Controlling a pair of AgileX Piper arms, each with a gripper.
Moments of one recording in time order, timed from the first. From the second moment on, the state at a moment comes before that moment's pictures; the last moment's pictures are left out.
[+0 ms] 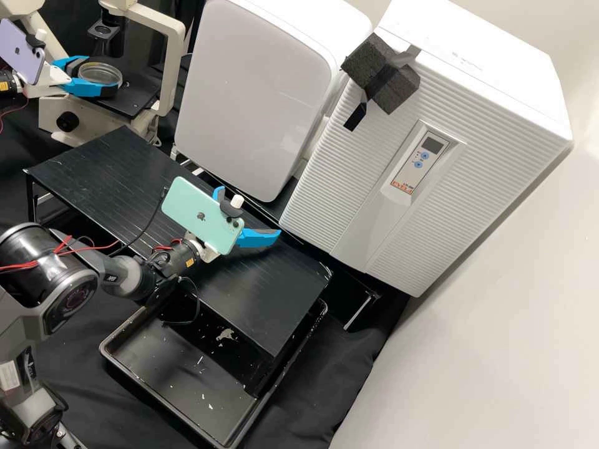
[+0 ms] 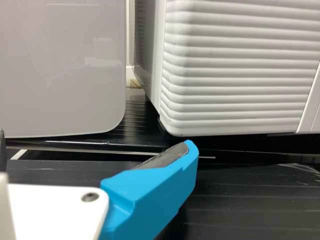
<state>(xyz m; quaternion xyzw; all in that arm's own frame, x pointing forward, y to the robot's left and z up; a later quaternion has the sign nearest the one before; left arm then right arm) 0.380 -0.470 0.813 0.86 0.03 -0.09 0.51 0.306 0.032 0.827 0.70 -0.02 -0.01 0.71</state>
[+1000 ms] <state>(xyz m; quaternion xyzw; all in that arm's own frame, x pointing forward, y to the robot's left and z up) 0.408 -0.473 0.804 0.86 0.03 -0.08 0.50 0.306 0.032 0.827 0.70 -0.02 -0.01 0.71</state>
